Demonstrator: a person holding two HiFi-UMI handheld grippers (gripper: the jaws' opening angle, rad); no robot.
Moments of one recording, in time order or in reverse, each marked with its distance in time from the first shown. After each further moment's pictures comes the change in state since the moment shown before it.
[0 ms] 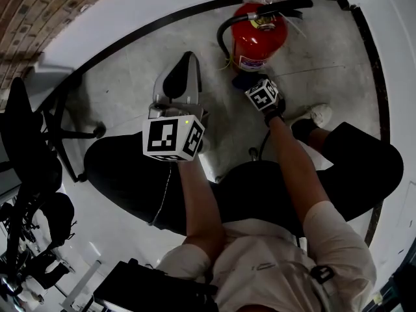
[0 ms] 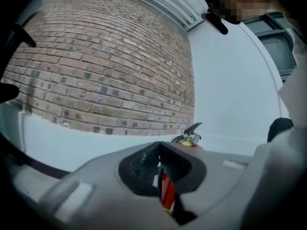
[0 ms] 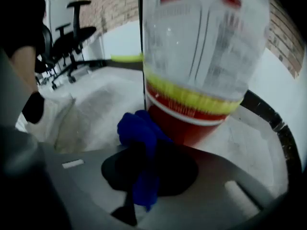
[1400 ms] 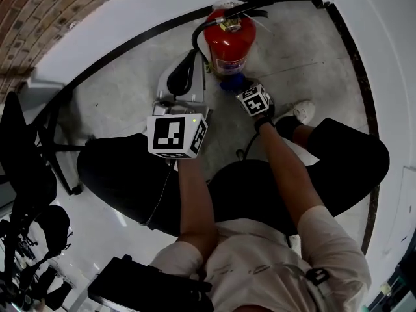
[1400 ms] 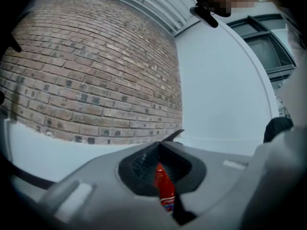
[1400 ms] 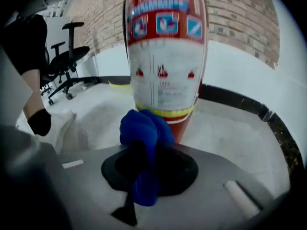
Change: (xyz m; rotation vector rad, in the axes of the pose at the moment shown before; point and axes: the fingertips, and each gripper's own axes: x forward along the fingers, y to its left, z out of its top) left arm 0.014 -0.071 0.023 0.062 -0.062 -0.112; right arm -0.058 -0.017 0.002 0.125 -0.142 -0.027
